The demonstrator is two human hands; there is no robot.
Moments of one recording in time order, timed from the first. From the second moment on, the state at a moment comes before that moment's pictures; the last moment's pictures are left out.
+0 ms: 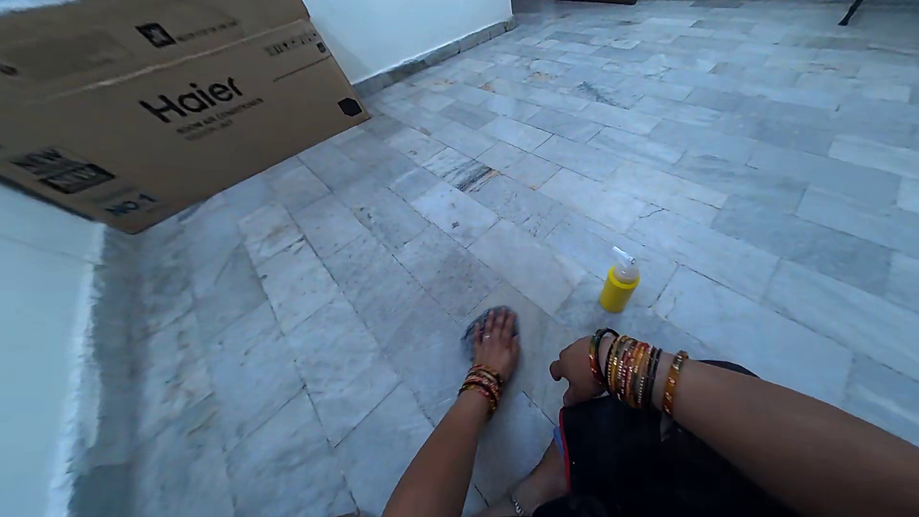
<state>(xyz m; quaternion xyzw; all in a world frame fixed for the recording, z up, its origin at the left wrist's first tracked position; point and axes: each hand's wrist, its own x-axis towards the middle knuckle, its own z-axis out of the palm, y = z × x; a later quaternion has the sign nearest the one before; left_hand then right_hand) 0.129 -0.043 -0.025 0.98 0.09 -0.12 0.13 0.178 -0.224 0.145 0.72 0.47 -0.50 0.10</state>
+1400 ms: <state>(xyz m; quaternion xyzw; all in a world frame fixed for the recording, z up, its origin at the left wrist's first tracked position) -0.035 0.198 -0.030 0.87 0.49 -0.02 0.09 0.187 -0.225 0.135 0.71 0.47 -0.51 0.09</state>
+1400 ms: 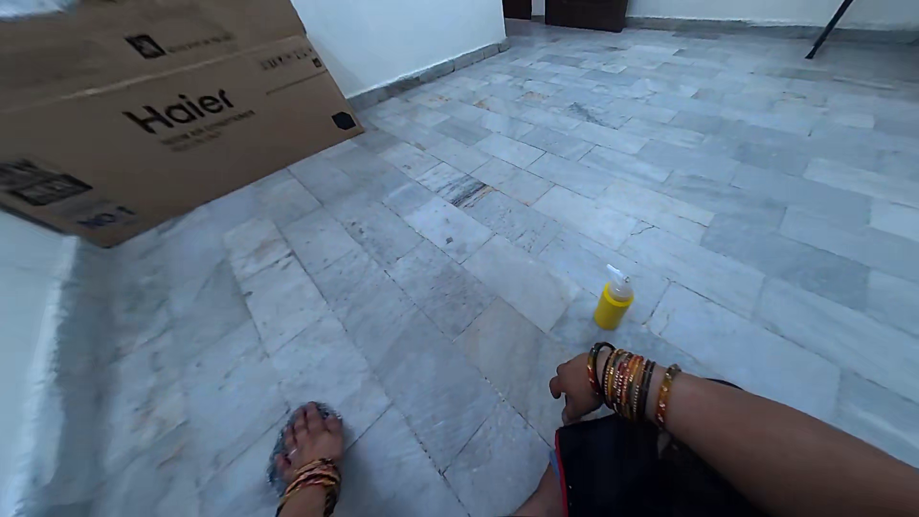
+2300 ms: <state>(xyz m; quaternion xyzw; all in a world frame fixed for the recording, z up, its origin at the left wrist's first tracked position) 0.254 -0.076 -0.020 0.98 -0.02 -0.12 0.13 0.170 -0.222 0.161 0.67 0.54 -0.51 0.06</state>
